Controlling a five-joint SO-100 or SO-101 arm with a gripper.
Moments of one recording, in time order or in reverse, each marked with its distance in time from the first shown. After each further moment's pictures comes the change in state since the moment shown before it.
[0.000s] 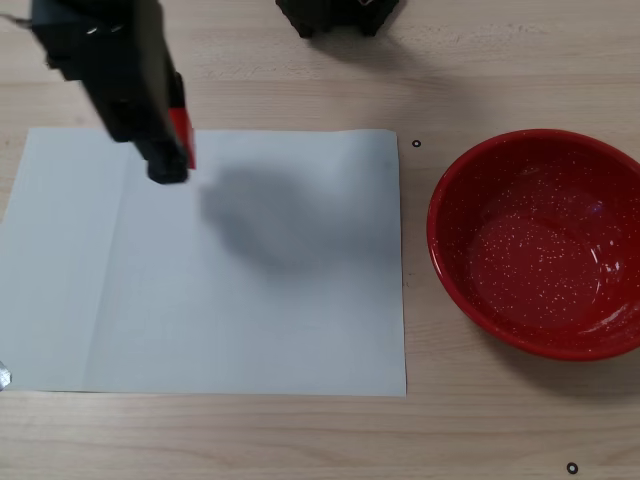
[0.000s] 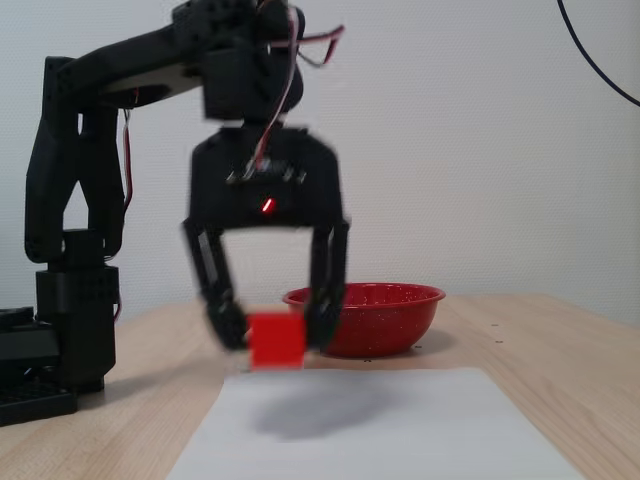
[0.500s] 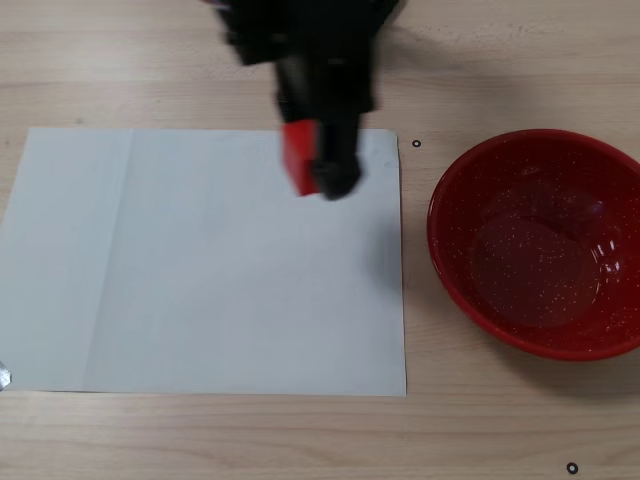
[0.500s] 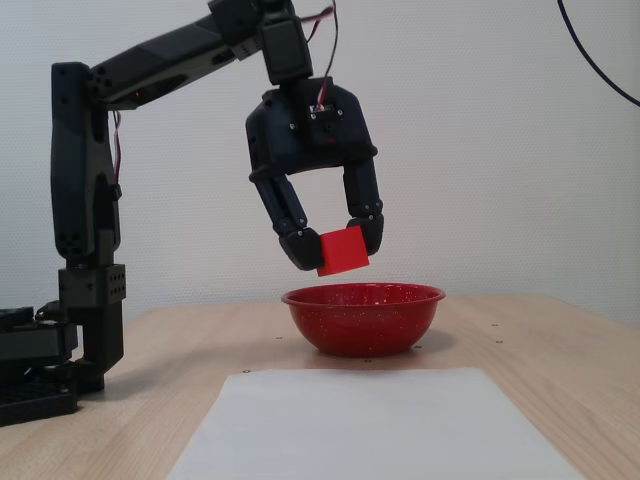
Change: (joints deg) arm 28.7 6.5 -5.0 3.8 -13.3
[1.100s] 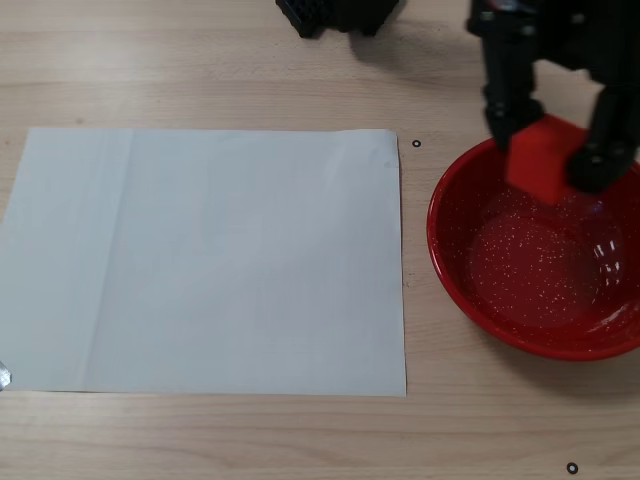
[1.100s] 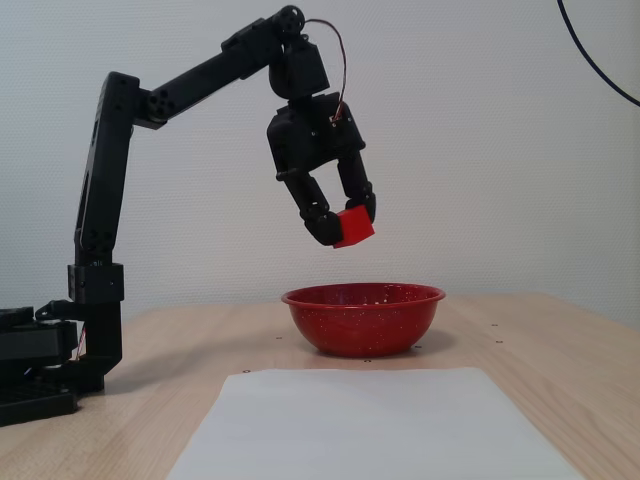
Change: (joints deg) arm 27.7 -13.3 -21.4 -2.9 -9.6
